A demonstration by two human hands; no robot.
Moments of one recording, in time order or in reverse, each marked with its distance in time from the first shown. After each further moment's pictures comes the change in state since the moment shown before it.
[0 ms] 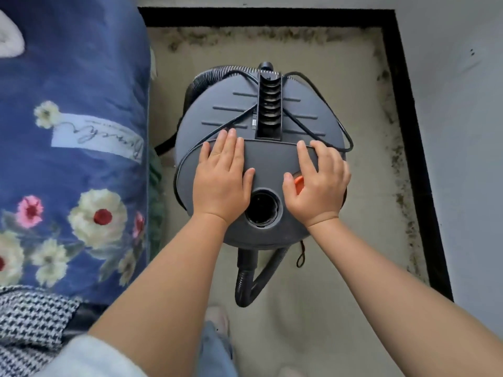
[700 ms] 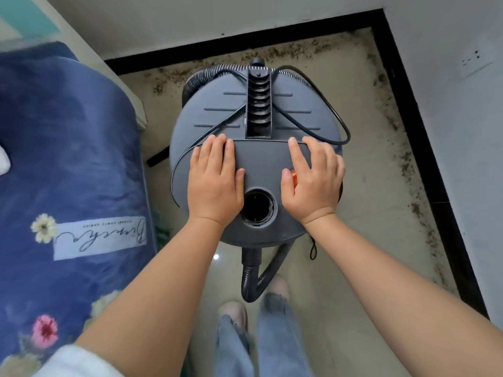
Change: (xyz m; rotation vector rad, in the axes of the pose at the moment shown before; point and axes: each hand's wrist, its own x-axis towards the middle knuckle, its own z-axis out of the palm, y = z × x) left_hand 0.182 -0.054 0.043 -0.008 -0.013 0.088; right_hand 0.163 0.013 0.076 -0.029 -0.015 0.119
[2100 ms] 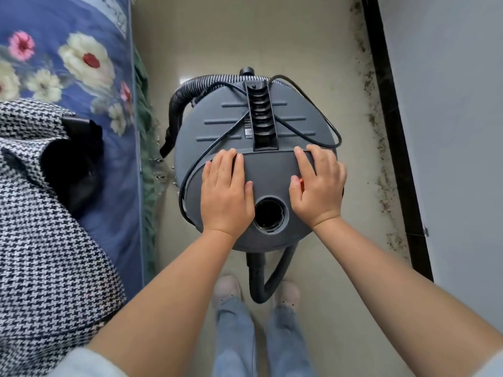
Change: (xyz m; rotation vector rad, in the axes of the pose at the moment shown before) left_hand -0.493 0.226 -0.103 -0.206 0.113 -0.165; right_hand -0.466 0.048 -0.239 0.080 -0.158 -0.133
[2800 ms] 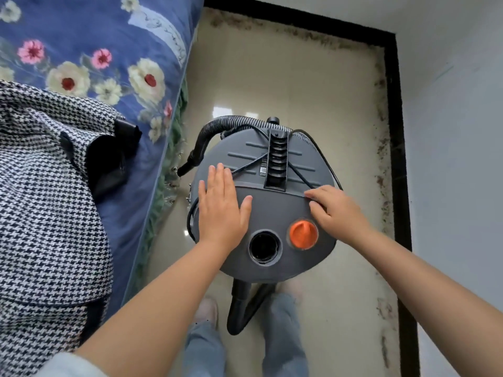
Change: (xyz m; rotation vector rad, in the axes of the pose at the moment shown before) left_hand 0.000 0.014 -0.033 -0.061 -0.256 -0.408; right_hand 0.048 0.023 -0.067 0.204 -0.677 -0.051
